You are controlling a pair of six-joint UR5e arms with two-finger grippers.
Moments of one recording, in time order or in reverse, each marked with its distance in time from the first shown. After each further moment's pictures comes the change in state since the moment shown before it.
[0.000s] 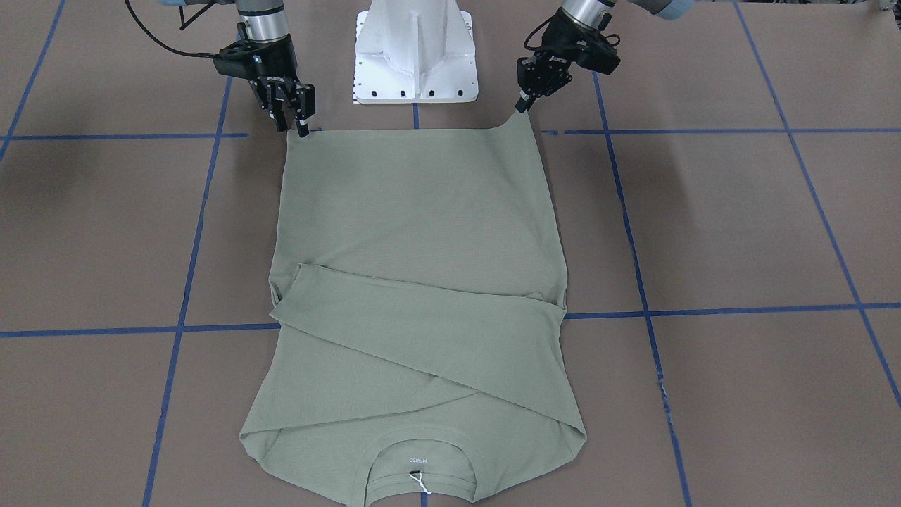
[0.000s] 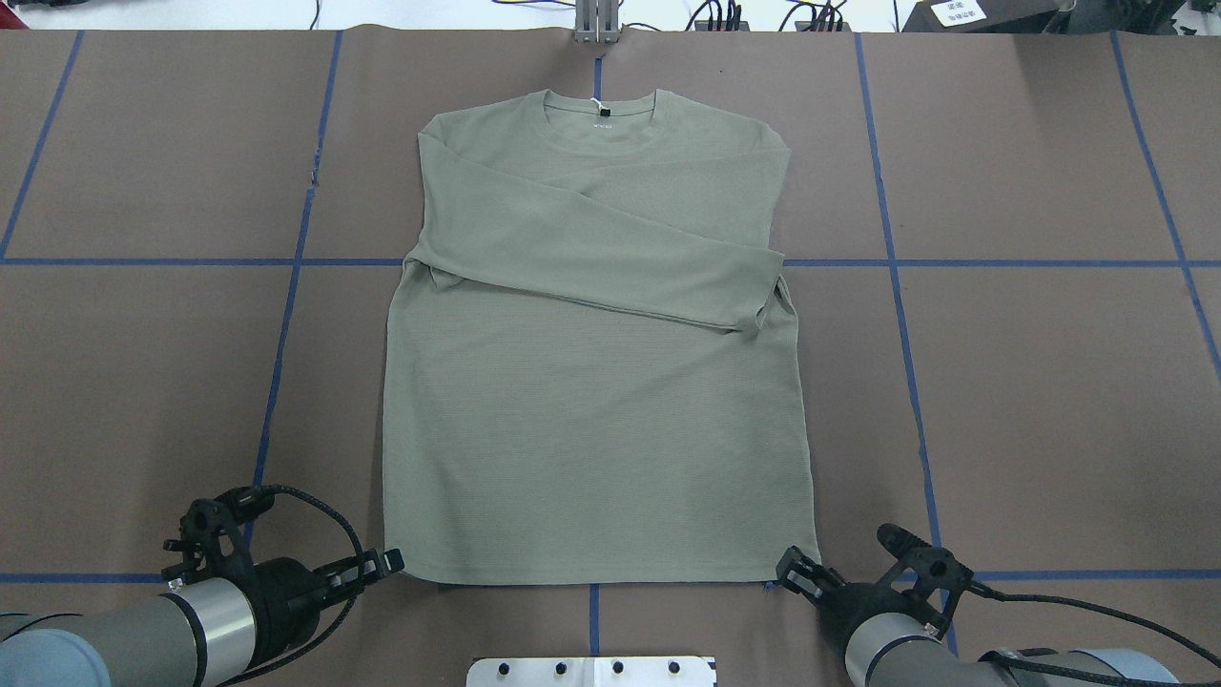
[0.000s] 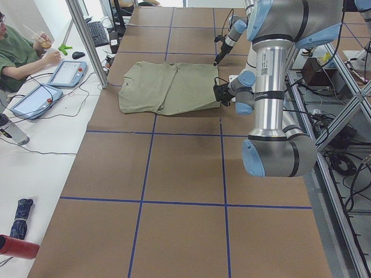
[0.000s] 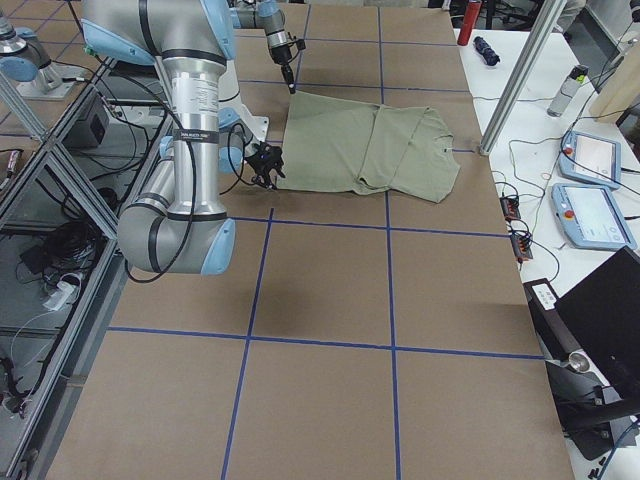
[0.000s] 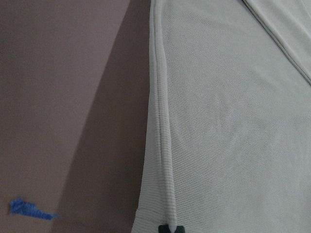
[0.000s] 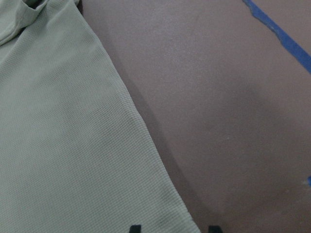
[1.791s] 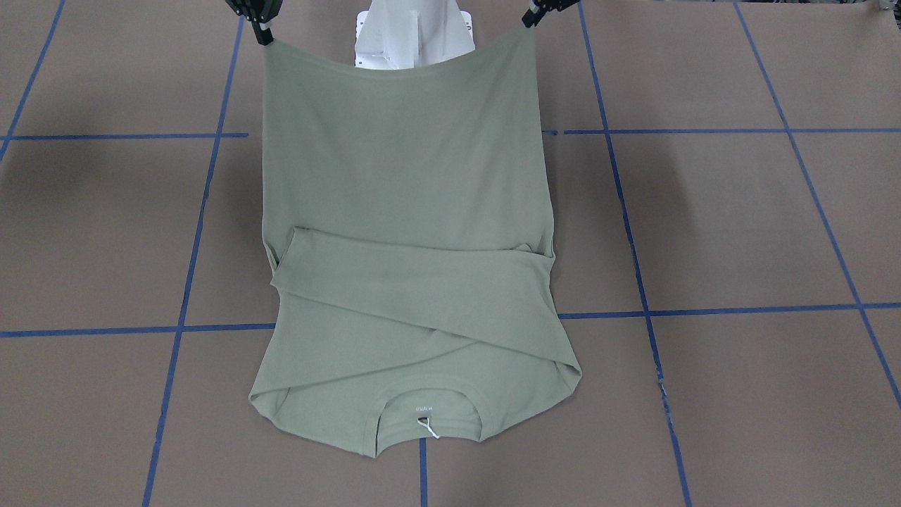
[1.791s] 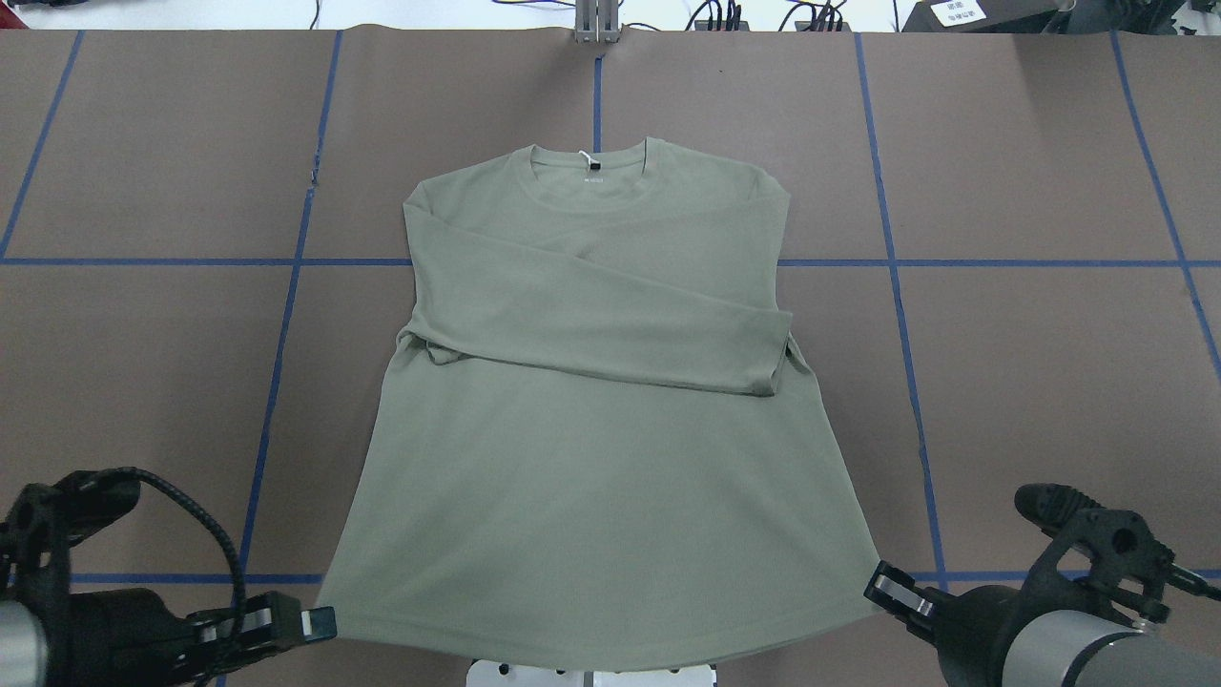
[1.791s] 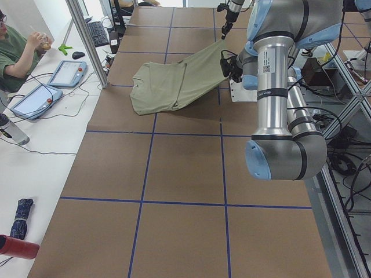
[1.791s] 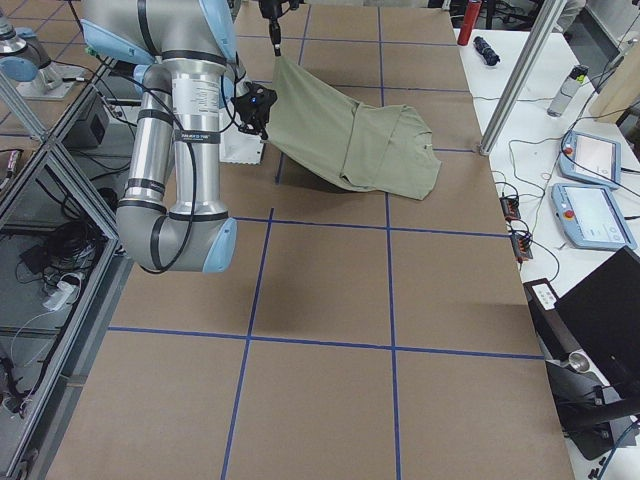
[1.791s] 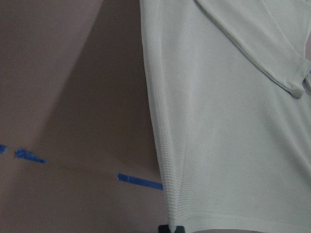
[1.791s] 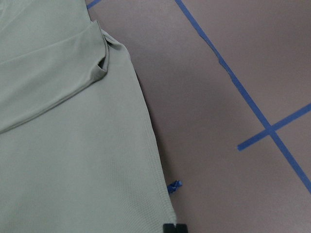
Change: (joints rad) left arm -0.032 0.086 -0.521 0.371 -0.247 0.011; right arm 0.036 0.076 0.607 -0.632 0.244 -0.020
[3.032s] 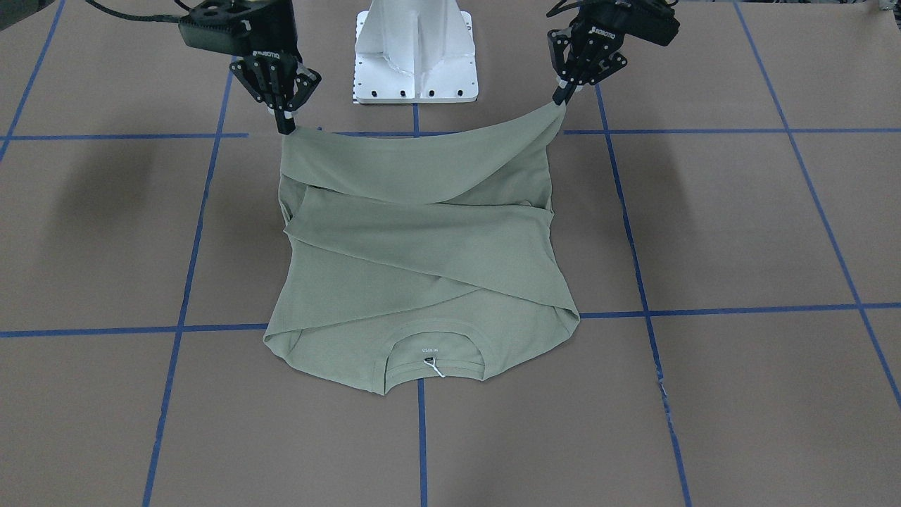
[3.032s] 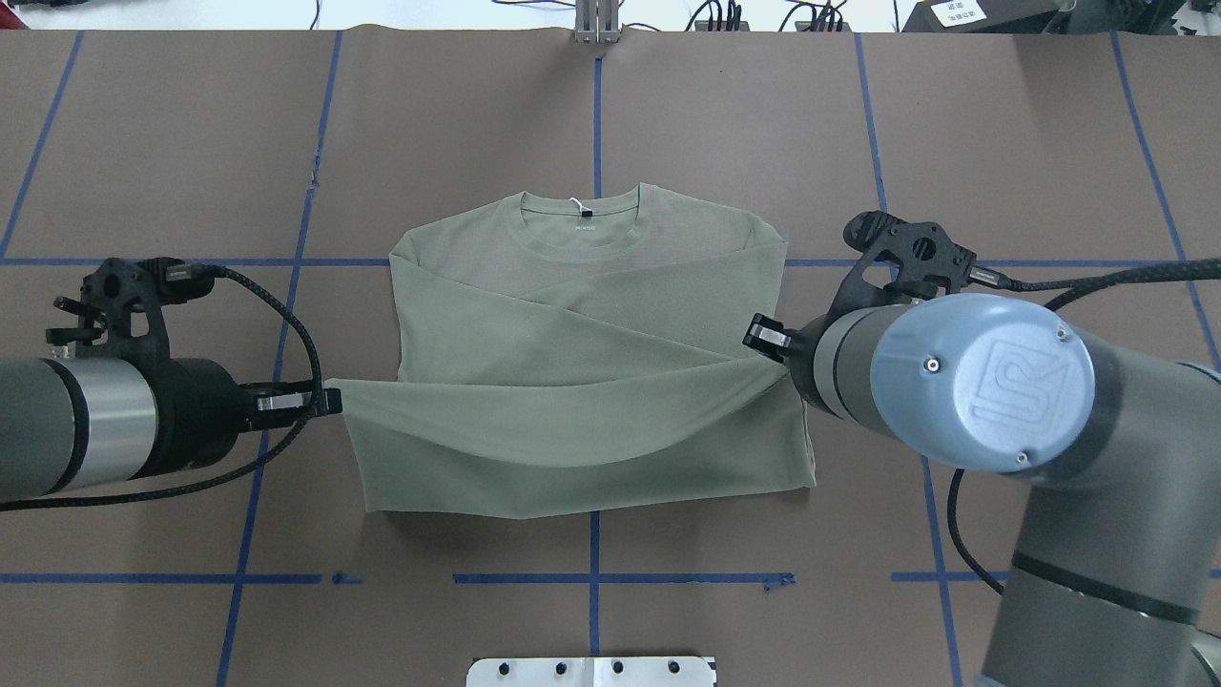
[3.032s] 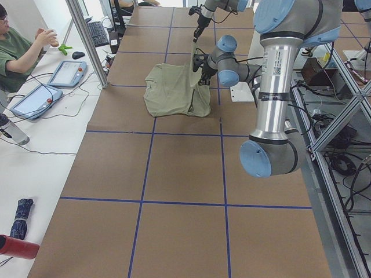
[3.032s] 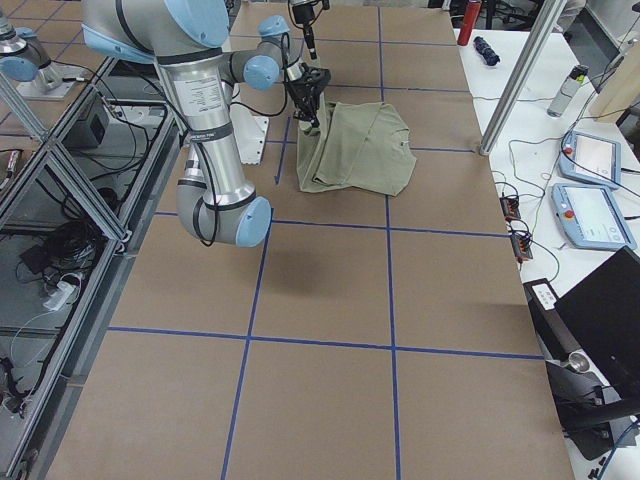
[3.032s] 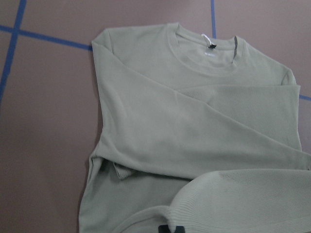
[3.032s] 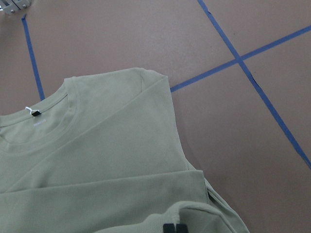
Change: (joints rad) left arm -0.419 -0.234 0.283 0.114 -0.128 0.447; right arm 0.491 0.383 -0.465 0.058 0.184 -0.465
